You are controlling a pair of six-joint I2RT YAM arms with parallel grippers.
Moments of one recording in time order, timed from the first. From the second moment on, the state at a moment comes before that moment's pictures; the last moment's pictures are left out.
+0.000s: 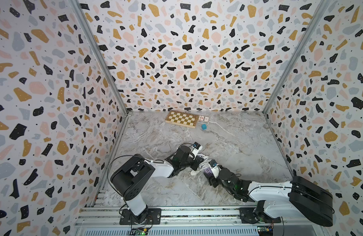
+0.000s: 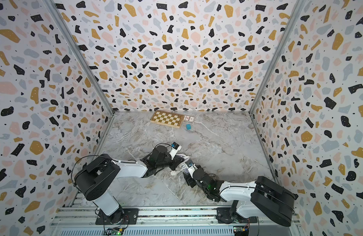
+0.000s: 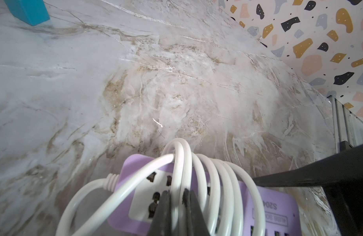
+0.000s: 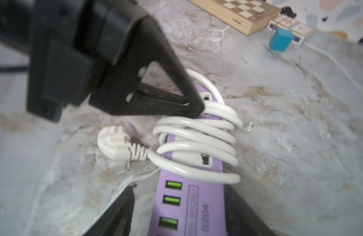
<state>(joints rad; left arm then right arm) -0.73 1.71 0.66 0.45 0.32 -0.21 1.03 1.23 0.29 0.43 0.28 0.13</state>
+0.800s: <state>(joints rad) -0.74 1.72 0.64 0.51 0.33 -0.20 0.95 1.46 0.28 0.79 0.11 0.21</state>
